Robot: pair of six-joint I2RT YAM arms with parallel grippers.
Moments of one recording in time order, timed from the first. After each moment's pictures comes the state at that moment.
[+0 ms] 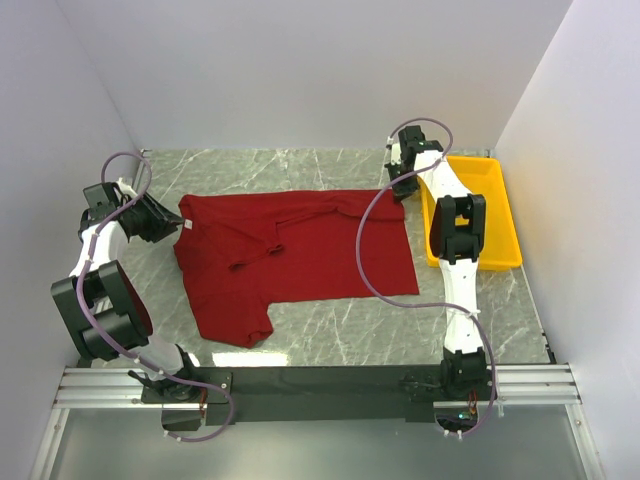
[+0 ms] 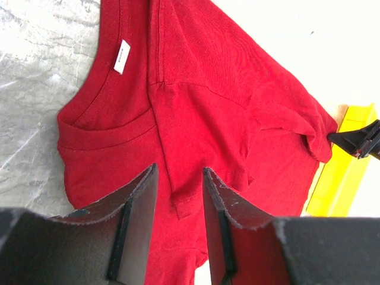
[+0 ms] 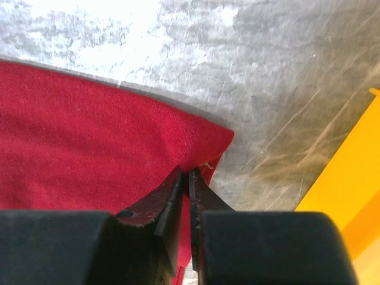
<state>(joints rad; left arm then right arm) 0.44 1.53 1.05 -0.38 0.57 -0.44 0.11 2.50 2.26 -0.94 -0.08 -0.09</state>
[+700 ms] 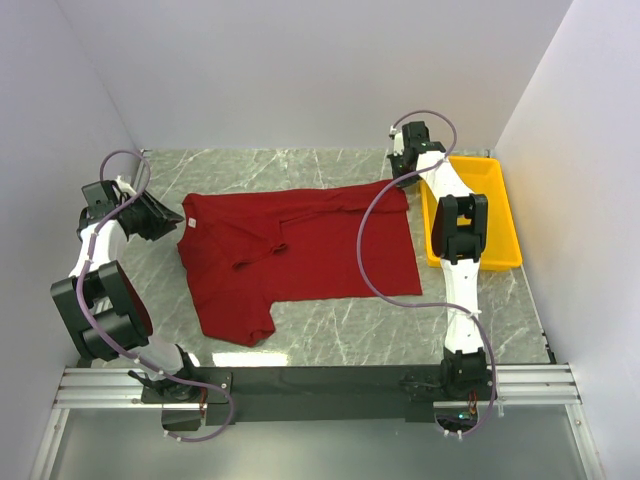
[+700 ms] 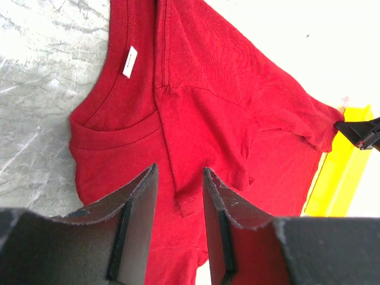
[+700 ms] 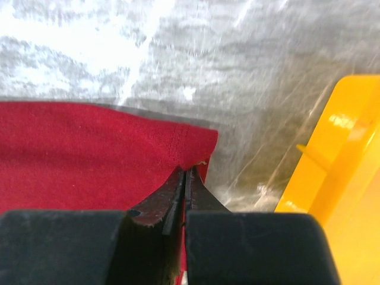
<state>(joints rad) 0.44 1.53 1.07 -0.39 0.57 -0.44 0.10 2.49 2.23 -0.74 -0.04 -0.12</state>
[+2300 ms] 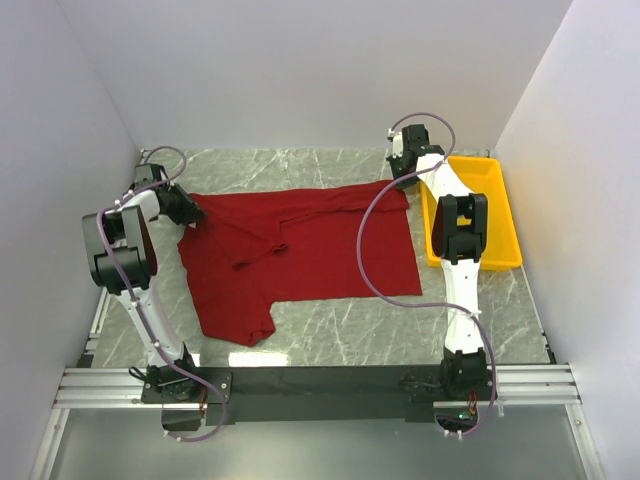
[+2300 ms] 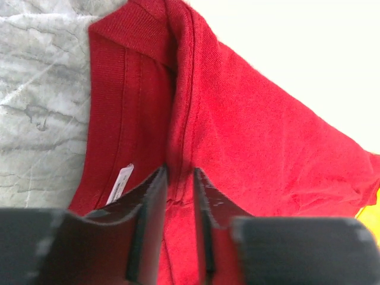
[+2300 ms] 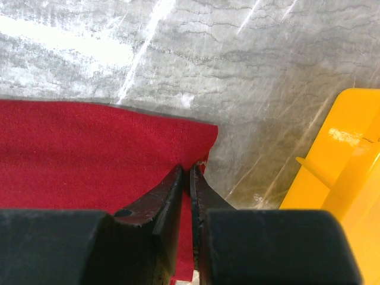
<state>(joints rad) 0.25 2.03 1.37 -0.31 0.37 -0.56 0.10 2.49 2.18 -0.68 -0.04 -0.17</state>
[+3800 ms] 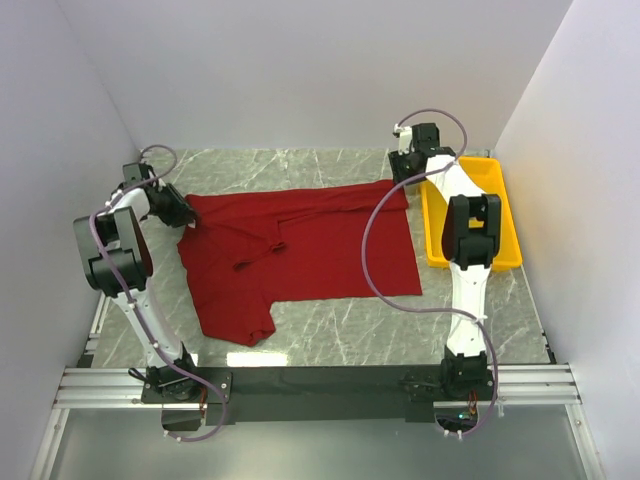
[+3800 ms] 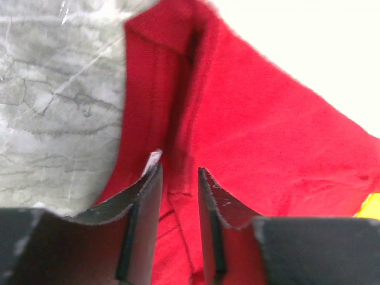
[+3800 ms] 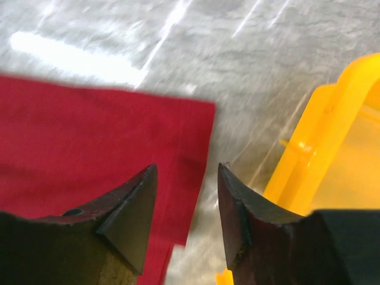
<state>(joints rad) 0.30 2.03 1.41 -0.41 0.40 -0.48 0.07 2.35 2.01 -0.55 -0.12 -0.19</state>
